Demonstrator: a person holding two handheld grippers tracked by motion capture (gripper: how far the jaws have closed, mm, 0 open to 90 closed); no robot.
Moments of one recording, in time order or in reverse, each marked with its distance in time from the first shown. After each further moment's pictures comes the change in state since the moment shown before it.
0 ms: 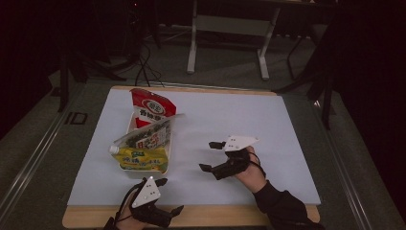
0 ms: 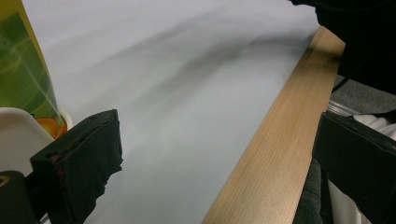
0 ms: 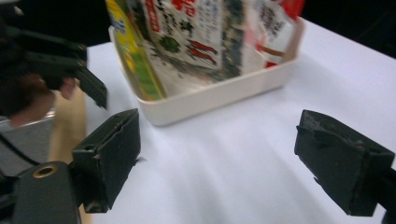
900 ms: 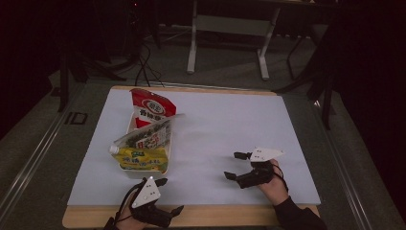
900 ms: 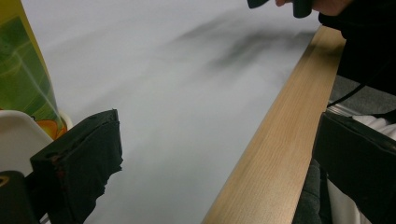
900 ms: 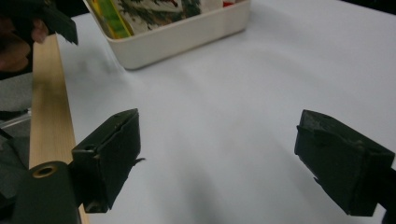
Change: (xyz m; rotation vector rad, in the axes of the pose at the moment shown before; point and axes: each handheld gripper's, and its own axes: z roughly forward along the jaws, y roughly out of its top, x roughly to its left) left arm -0.001 0.001 -0.001 -0.001 0.000 0.003; right arm -0.016 -0.064 -0.052 0.029 -0.078 0.086
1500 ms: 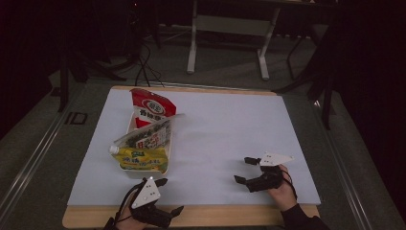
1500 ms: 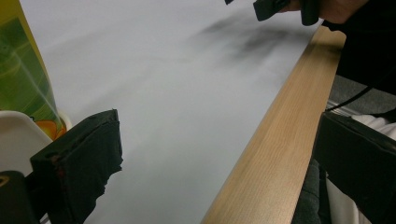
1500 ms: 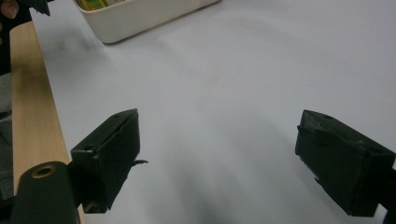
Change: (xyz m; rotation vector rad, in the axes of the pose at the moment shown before) left arm -0.001 0.000 0.000 -0.004 -0.001 0.004; right arm -0.011 -0.030 -0.020 0.033 -0.051 0.064
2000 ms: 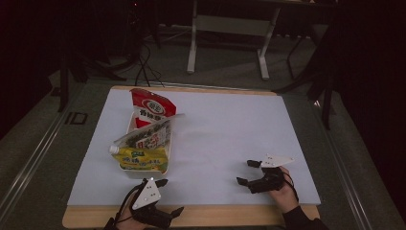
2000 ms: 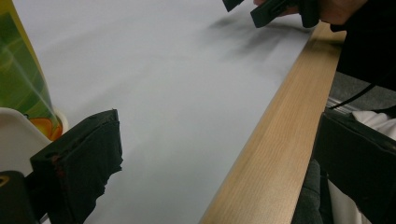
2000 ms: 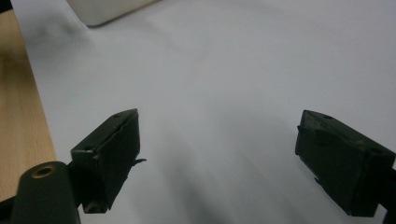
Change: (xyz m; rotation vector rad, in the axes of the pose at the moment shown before) left arm -0.001 -0.002 0.001 0.005 -0.003 0.009; right arm -0.006 -0.013 0.002 0.042 -0.025 0.030
